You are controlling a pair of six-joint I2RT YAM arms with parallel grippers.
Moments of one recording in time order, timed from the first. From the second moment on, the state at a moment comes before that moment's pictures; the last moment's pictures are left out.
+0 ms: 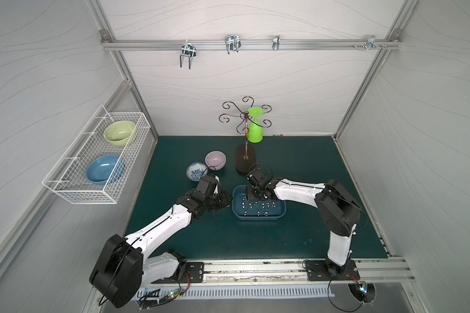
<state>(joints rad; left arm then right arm) -0.50 1.18 0.67 -0.32 0.22 -0.79 0.86 1.90 1.19 -0.35 0.07 0.65</state>
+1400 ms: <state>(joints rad) -0.50 1.19 0.65 -0.32 0.23 -0.79 0.89 1.96 1.25 -0.35 0.15 0.64</state>
